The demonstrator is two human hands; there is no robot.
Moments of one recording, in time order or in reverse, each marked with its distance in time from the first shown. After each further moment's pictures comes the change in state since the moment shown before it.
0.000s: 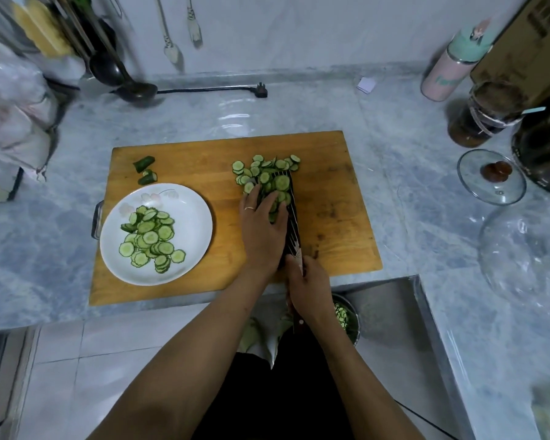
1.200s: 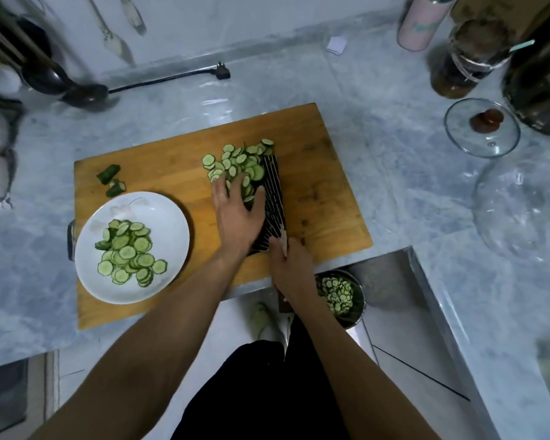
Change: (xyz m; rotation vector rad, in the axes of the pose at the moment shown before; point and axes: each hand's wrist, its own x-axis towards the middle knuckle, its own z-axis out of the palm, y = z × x) left_hand 0.029 -0.023 0.013 0.086 -0.199 -0.003; right_hand 0.025 0.003 0.010 -0.035 0.056 0.123
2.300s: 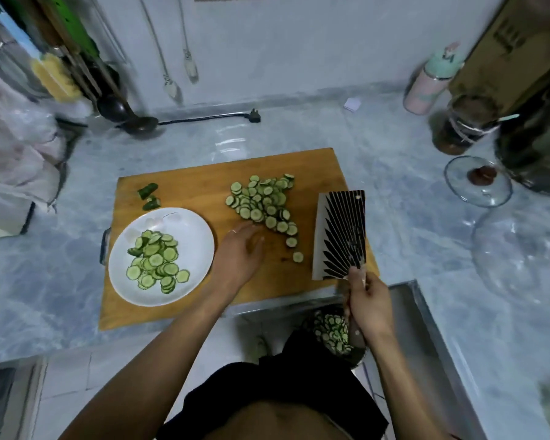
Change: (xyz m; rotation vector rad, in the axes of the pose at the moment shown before) left_hand -0.039 -0.001 -0.076 0.085 -0.160 0.152; right_hand -0.028 0.023 -0.095 0.144 0.141 0.080
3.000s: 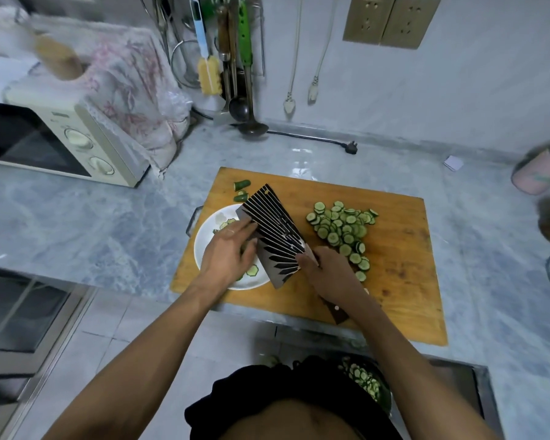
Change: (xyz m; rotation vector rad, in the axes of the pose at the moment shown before) left_hand -0.040 -0.103 -0.097 0.243 0.228 -0.088; right_hand 0.011 -0.114 0.147 -0.609 -0.634 -0.533
